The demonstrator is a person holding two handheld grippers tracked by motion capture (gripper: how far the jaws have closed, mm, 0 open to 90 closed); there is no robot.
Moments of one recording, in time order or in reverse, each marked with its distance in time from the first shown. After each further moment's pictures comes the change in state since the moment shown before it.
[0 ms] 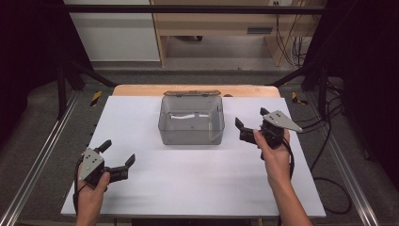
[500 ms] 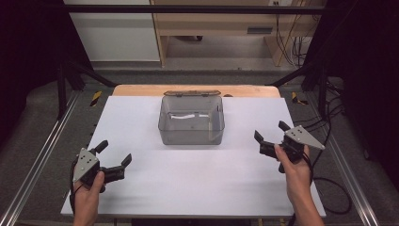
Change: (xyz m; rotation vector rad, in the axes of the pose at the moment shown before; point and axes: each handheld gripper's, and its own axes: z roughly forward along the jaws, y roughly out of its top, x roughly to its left) left arm 0.008 -0.002 -0.006 -0.028 0.001 -0.038; right arm -0.039 -0.038 -0.040 -0.001 -0.023 0.006
